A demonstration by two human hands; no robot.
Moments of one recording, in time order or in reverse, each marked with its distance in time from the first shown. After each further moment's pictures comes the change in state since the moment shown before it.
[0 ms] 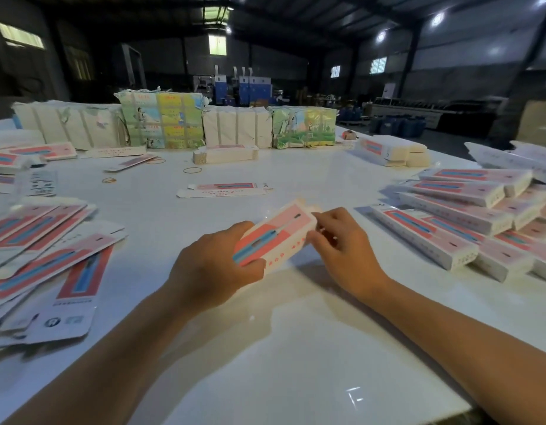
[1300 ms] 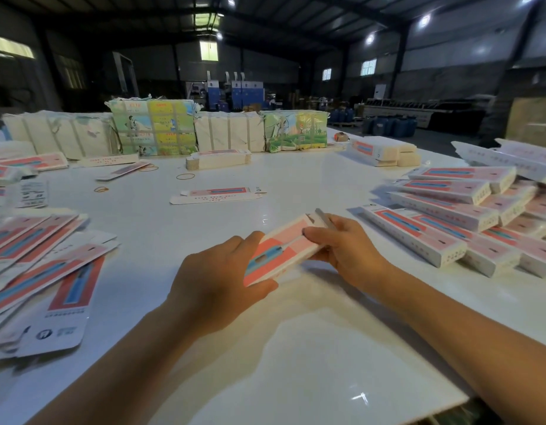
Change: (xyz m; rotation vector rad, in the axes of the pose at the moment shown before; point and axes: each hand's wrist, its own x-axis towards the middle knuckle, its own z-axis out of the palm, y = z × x) left_hand -0.010 0.017 0.007 0.401 0.139 0.252; right_hand 0.007 -0.004 -0.009 0.625 -0.123 0.475
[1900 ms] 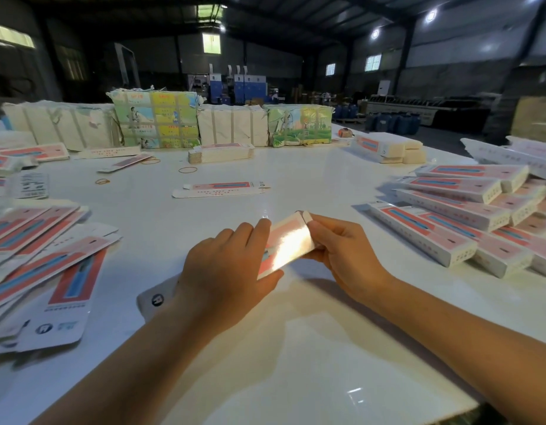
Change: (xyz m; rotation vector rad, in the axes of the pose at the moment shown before) left_hand 0.003 0.007 0.002 0.230 0.261 0.147; right_hand -0.010 0.006 0.018 0.063 -0.071 -0.192
